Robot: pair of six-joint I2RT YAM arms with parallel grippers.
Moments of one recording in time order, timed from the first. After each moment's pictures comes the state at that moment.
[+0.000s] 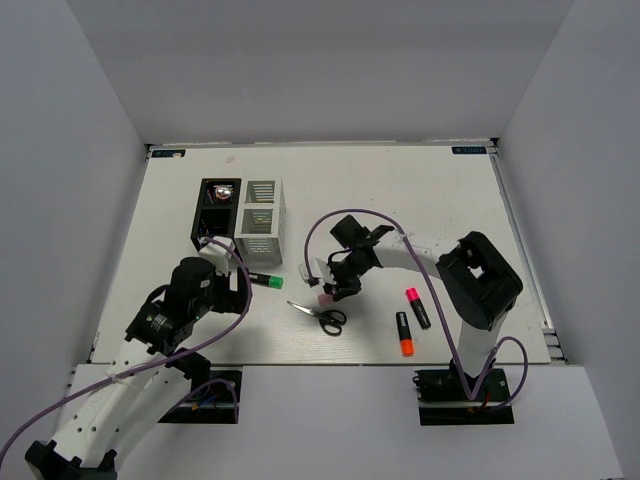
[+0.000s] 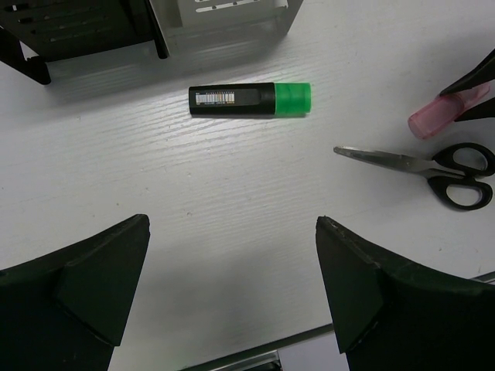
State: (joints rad) left arm -0.47 0.57 0.60 -0.71 -0.10 -0.20; right arm 0.78 1.82 1.09 -0.52 -0.61 -1.10
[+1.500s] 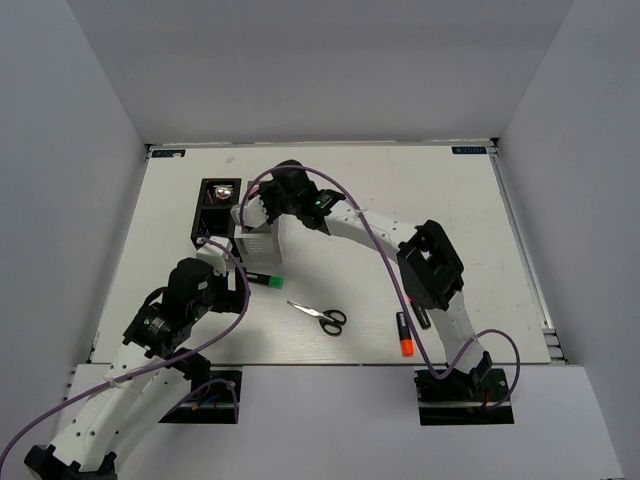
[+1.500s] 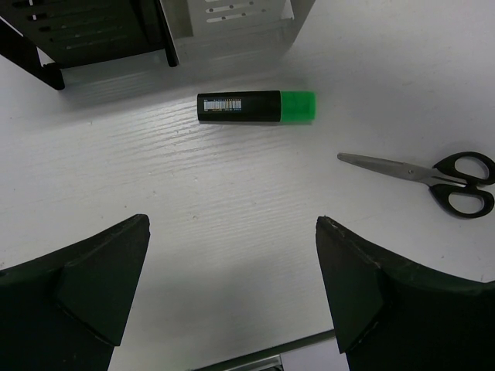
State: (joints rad) left arm -0.47 0.54 0.60 -0.71 -0.12 -0.20; right arm 0.89 2.16 1.83 -0.14 -0.14 -1.43
